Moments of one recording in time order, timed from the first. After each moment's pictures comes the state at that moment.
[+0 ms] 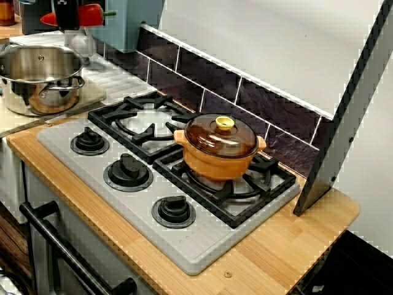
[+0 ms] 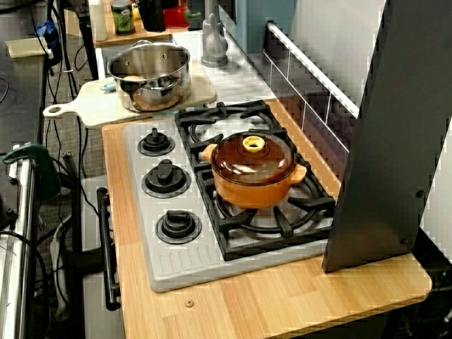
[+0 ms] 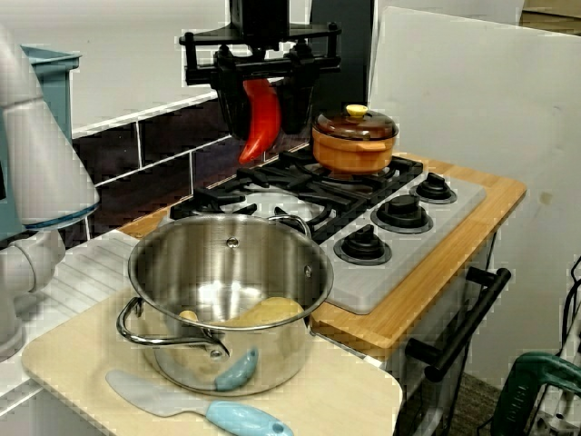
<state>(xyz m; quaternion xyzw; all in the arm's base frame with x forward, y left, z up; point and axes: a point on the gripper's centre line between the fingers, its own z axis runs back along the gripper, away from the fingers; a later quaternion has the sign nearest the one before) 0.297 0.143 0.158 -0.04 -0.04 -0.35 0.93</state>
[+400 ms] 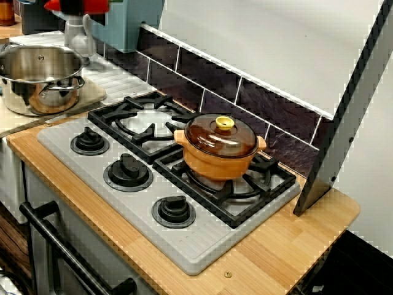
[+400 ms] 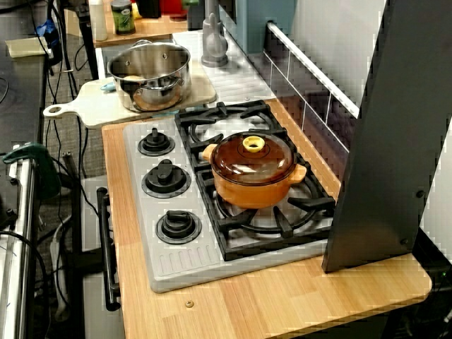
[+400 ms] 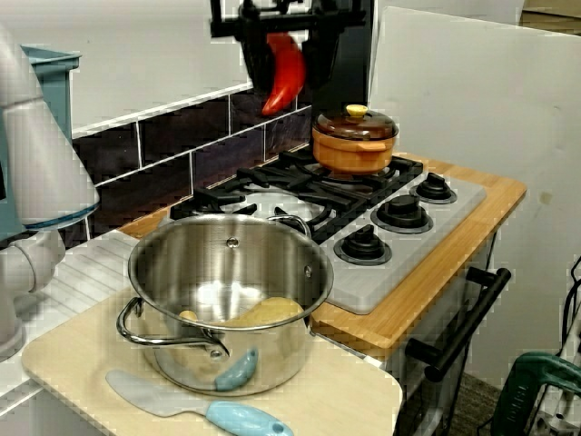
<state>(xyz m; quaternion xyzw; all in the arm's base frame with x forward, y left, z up) 0.292 0.123 0.185 -0.05 -0.04 -0.38 0.92</state>
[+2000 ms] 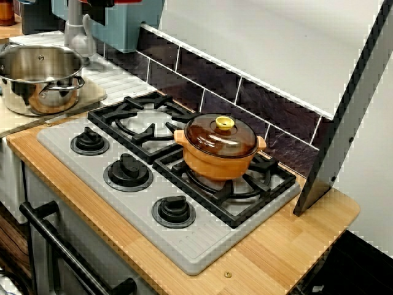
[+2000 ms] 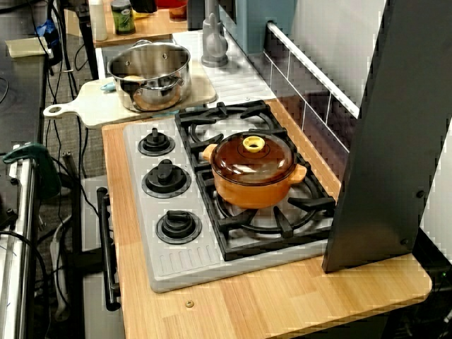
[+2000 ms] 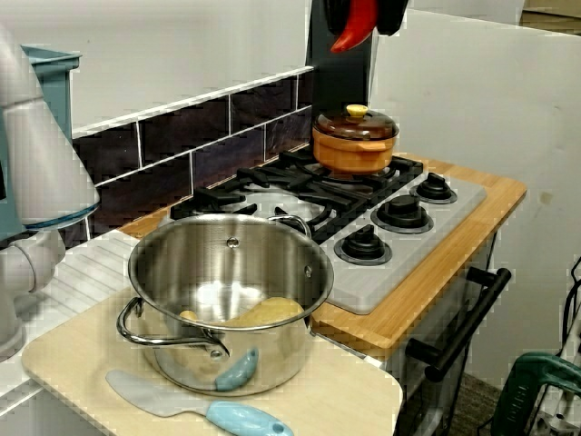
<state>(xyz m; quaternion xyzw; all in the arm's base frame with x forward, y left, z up) 0.280 0.047 0.215 -0.06 -0.08 -0.46 0.88</state>
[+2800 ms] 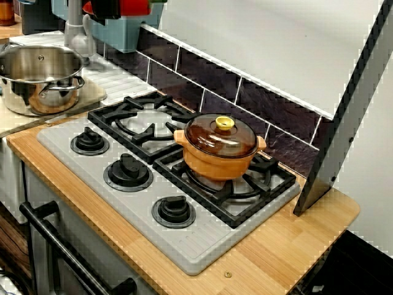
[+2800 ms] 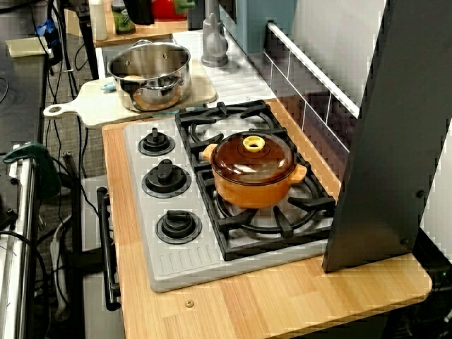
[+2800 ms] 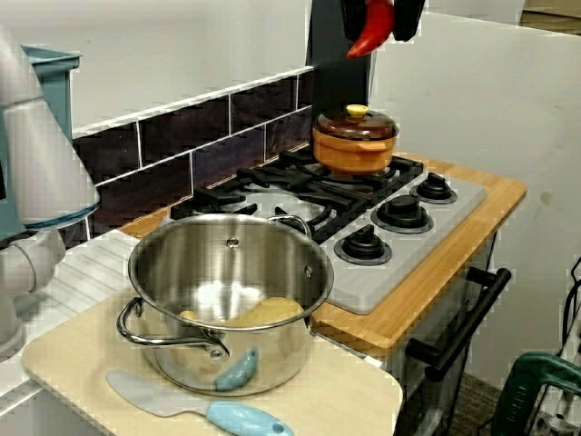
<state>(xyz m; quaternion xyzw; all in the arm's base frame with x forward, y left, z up) 0.275 0.029 0.210 -0.06 -0.07 -0.48 0.87</state>
